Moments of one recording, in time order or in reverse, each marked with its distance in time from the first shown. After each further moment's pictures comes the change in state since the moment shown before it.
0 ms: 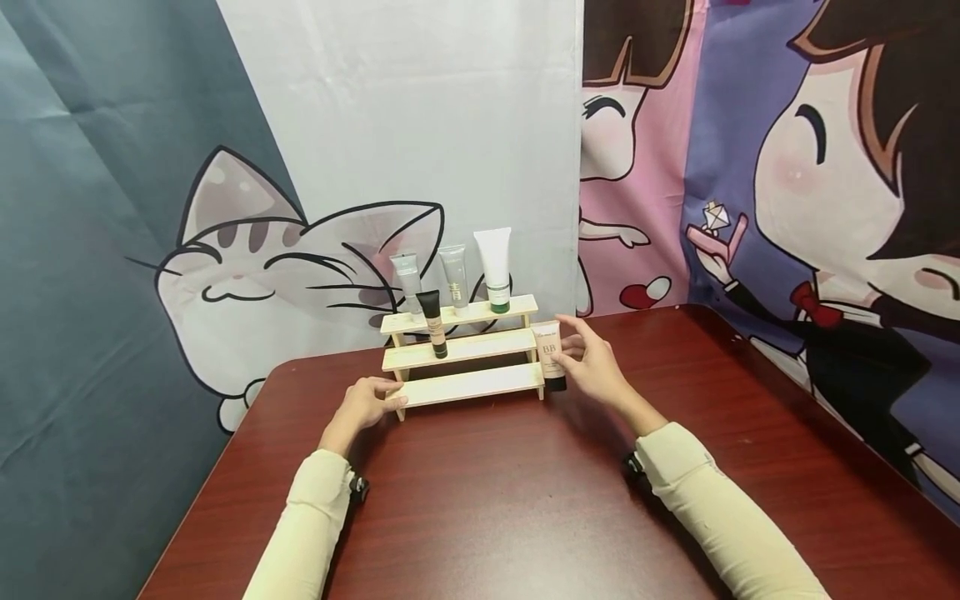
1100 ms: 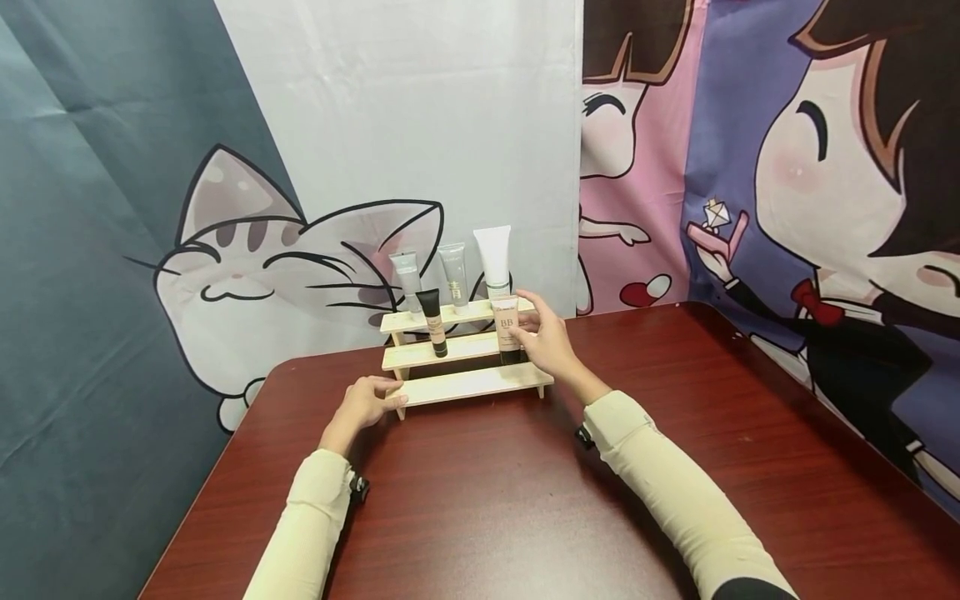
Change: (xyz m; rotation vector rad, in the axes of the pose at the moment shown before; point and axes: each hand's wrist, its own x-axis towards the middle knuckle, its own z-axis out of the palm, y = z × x) left_hand 0.000 -0.001 0.000 -0.009 0.007 0.005; right_hand 0.046 -0.039 0.047 0.115 0.024 0.012
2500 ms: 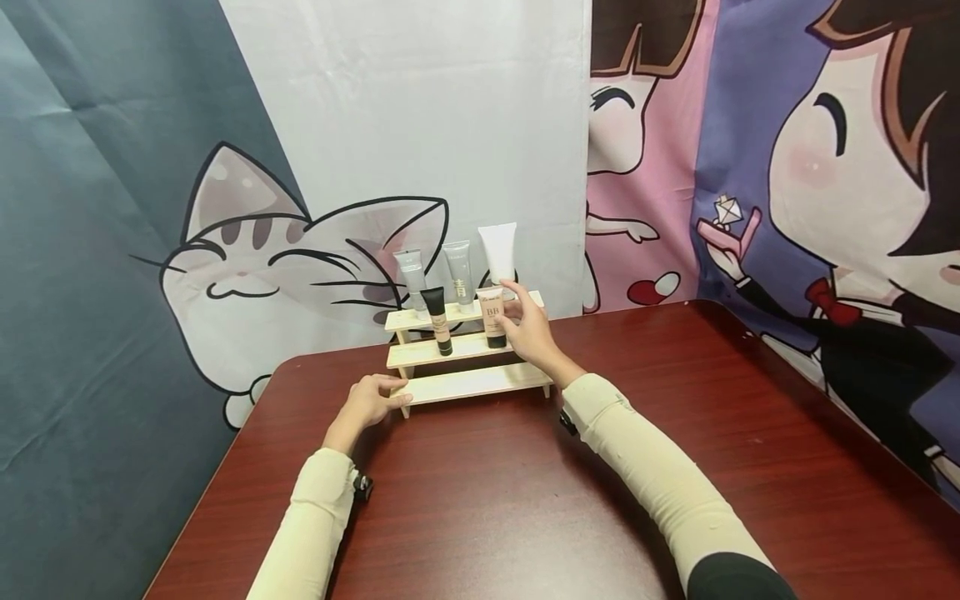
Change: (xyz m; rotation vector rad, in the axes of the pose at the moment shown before) left_hand 0.002 0.000 0.000 0.001 0.004 0.000; right_hand 0.036 0.056 0.038 0.002 0.041 -0.038
